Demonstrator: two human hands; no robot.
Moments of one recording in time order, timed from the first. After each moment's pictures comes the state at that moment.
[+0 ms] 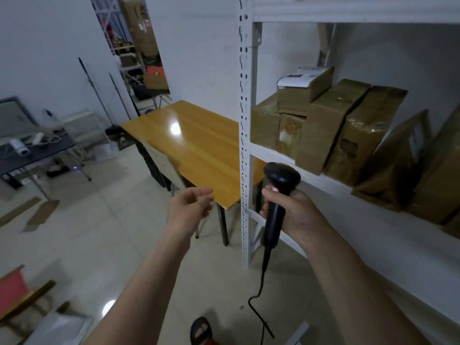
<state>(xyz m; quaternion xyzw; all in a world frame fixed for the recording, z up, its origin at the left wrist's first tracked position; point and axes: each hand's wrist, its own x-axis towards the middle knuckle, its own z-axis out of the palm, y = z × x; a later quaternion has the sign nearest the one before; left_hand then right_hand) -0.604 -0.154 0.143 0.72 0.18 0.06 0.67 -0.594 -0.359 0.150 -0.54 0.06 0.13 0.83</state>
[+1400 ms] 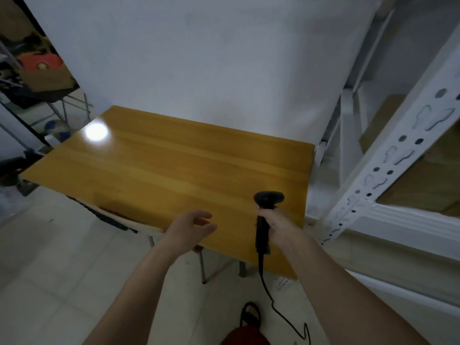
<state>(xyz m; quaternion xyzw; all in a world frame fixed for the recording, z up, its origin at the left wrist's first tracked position) -0.172 0.092 0.063 0.87 -0.03 -0.28 0.41 -0.197 -0.119 -0.001 -0.54 0.41 0.10 0.73</state>
